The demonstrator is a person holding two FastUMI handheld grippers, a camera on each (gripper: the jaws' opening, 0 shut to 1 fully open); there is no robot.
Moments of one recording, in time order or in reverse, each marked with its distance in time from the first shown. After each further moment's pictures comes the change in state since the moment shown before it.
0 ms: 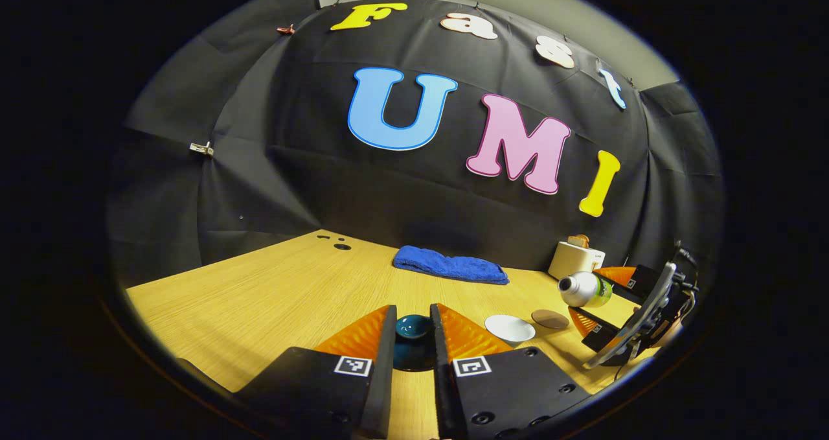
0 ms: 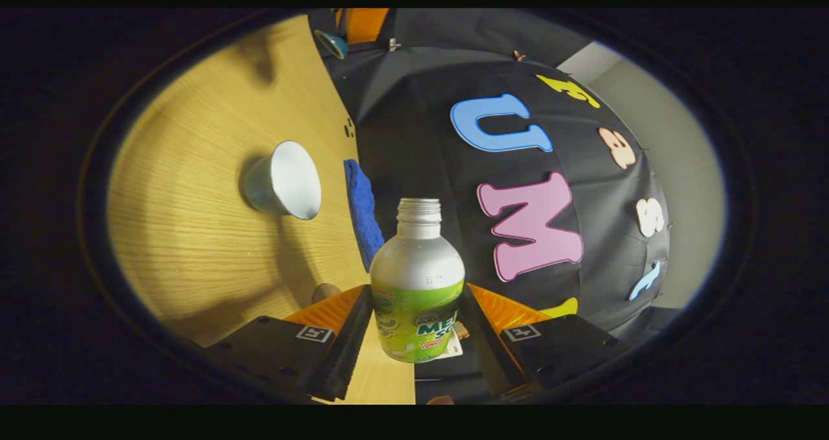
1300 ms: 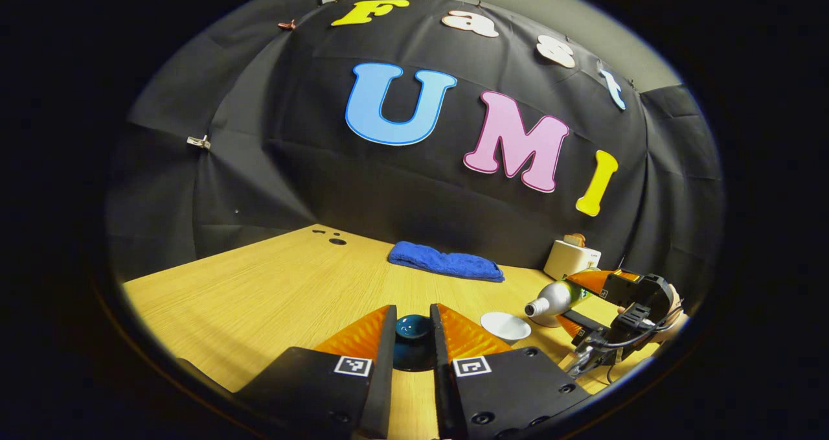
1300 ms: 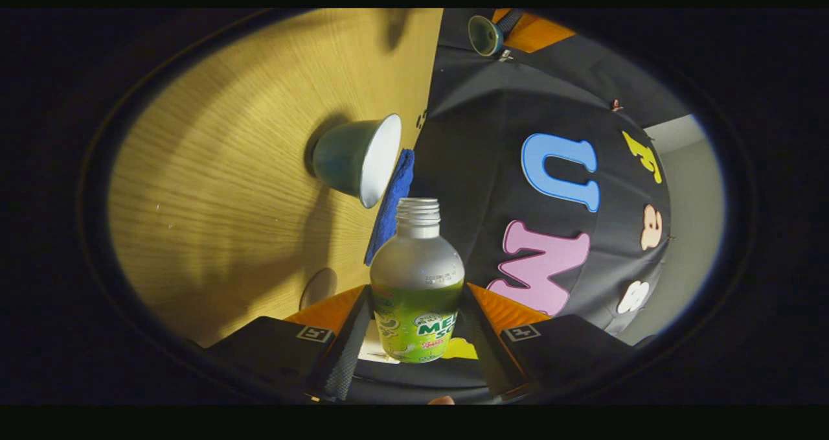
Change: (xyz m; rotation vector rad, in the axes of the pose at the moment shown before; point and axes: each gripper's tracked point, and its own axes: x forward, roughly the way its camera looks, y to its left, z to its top) left arm 0.001 -0.002 -0.005 -0.013 0.019 -0.015; right arm 0.016 0.016 0.004 -0.427 -0.023 0.074
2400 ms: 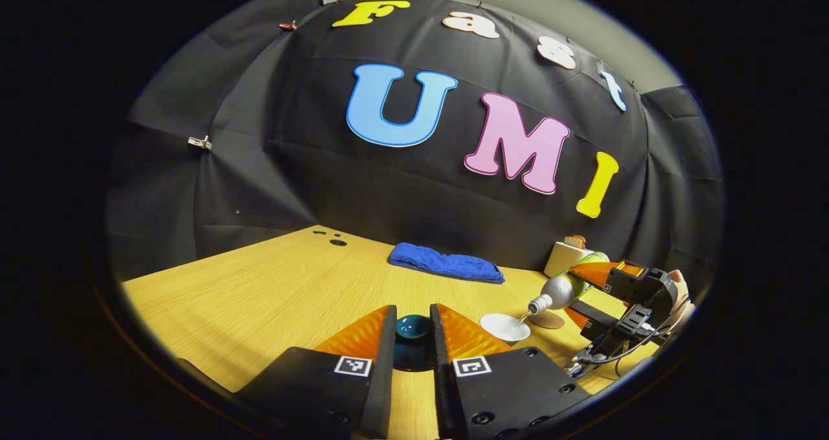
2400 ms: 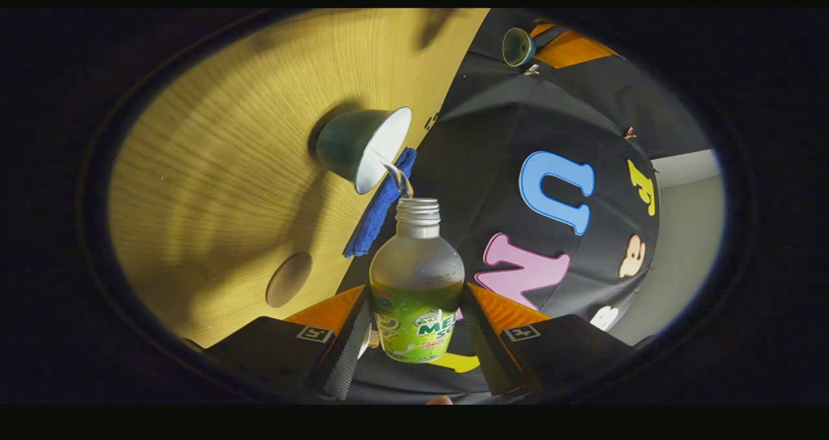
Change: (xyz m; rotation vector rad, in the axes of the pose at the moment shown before) left arm 0.000 -0.001 0.002 -0.004 -0.005 0.002; right arm -0.002 -0.024 -0.007 -0.169 -0.017 -0.048
